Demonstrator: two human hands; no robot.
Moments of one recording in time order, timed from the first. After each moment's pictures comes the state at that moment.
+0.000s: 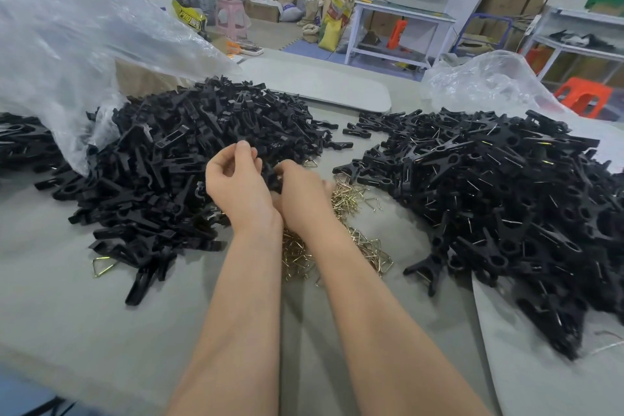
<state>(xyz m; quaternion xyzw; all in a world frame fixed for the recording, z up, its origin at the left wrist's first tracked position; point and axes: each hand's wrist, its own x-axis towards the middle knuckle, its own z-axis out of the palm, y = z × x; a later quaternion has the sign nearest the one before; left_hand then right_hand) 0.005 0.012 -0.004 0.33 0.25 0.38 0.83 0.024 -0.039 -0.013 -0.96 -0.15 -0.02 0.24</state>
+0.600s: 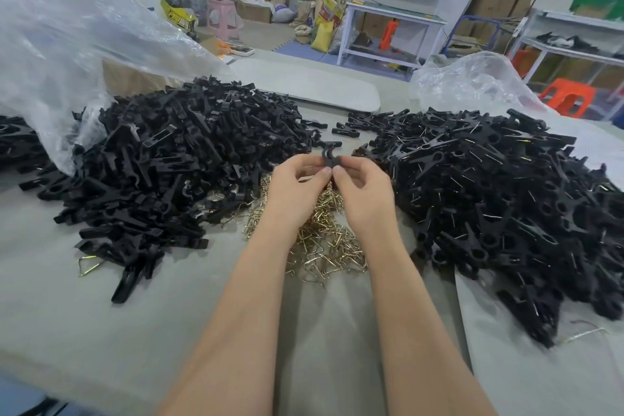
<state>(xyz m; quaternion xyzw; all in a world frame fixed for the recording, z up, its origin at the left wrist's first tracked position) 0.005 -0.021 -0.015 0.69 0.04 0.12 0.71 0.011 -0.121 -0.010 -0.78 -0.05 -0.12 0.62</state>
